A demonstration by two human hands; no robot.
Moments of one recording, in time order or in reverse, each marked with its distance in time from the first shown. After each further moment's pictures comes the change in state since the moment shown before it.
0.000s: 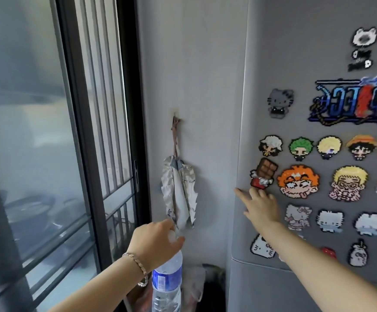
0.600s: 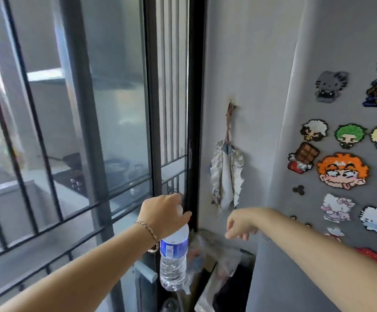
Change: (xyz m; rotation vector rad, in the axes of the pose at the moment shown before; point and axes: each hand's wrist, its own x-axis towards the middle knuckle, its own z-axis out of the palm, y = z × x) left_hand -0.102 0.020 -0.040 0.162 0.078 -0.256; right_hand -0.075 -0.067 -0.055 0.276 -0.901 -0.534
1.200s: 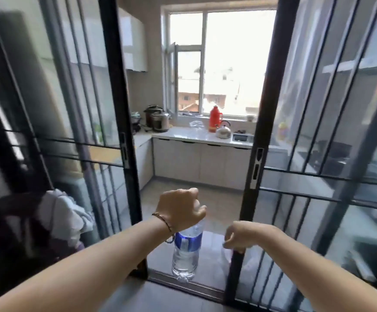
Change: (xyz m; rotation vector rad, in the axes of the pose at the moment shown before) left_hand -0.474 0.009 -0.162 0.450 0.105 -1.044; right_hand -0.252 -0.288 0.238 -0.562 -0.167 -1.096
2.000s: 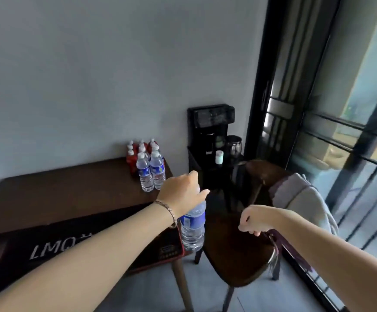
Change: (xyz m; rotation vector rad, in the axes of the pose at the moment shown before) left_hand -0.381 -0.579 -0.158 0.353 -0.009 -0.972; right_hand 0.101 -0.731 0.137 -0.498 -0.237 -0.811
